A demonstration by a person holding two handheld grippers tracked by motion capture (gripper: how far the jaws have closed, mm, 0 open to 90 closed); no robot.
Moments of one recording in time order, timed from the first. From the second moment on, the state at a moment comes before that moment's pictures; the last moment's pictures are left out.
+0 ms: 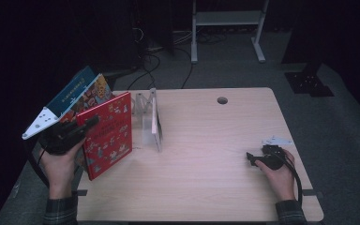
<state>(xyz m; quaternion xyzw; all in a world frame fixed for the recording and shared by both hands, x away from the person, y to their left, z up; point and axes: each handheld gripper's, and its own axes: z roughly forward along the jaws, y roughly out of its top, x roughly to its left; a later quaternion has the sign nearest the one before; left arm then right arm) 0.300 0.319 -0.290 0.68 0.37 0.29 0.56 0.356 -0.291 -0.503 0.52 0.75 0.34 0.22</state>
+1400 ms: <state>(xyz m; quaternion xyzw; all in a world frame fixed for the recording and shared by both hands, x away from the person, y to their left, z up) 0.408 0.297 -0.342 0.61 0.42 0.36 0.57 0.357 -0.291 -0.503 0.52 0.75 0.34 0.22</state>
